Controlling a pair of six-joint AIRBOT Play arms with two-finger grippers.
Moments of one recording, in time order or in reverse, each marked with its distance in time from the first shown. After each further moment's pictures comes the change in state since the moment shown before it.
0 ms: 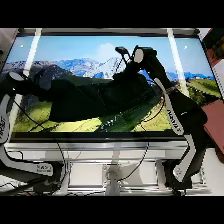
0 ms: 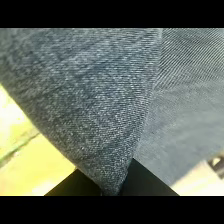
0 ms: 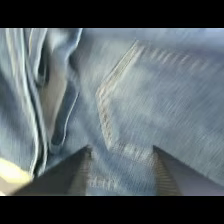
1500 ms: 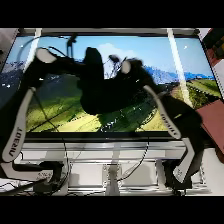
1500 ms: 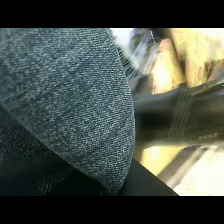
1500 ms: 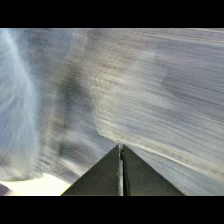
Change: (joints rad) left arm -0.568 0.069 0.192 -0.286 0.365 -0.120; right arm 0.055 0.038 -0.090 -0.086 -0.037 0.188
